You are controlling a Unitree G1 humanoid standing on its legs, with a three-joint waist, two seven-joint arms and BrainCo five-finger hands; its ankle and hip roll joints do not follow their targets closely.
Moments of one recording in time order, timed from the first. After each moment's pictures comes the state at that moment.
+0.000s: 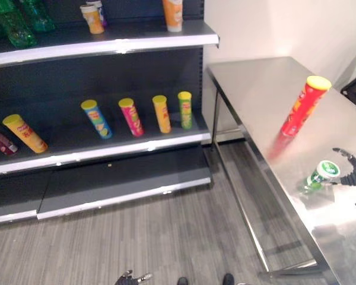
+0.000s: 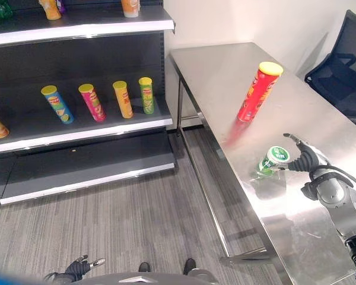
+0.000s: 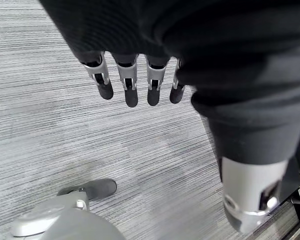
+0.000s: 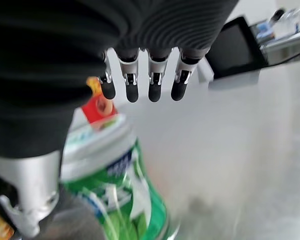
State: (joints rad) left arm 0.11 0.30 -0.09 1.10 -0.11 -0.05 0.04; right arm -0.05 -1.03 0.07 0.34 -0.07 -0.11 -0.01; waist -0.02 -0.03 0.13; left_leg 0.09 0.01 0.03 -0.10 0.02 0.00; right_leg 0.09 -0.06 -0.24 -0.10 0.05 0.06
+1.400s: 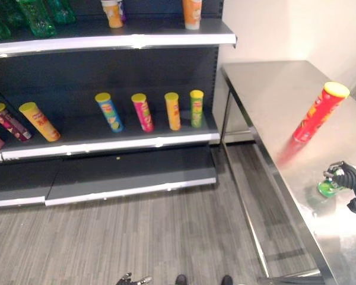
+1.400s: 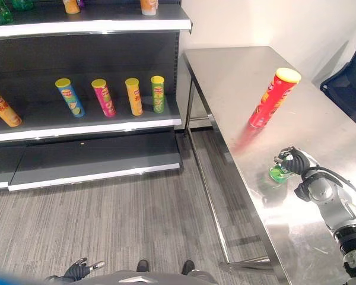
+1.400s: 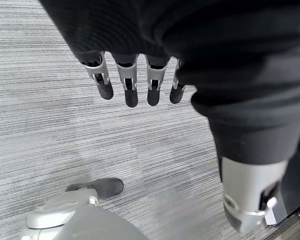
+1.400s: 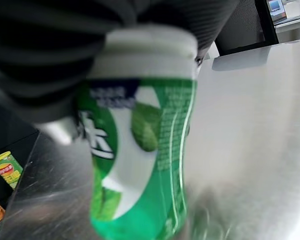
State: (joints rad) left arm 0.13 0.30 -0.11 1.10 -0.12 -0.06 0.06; right arm -0.17 -1.00 0.19 0.51 -0.07 -0.10 -0.01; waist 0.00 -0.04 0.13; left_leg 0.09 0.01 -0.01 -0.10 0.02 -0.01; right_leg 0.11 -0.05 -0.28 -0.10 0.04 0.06
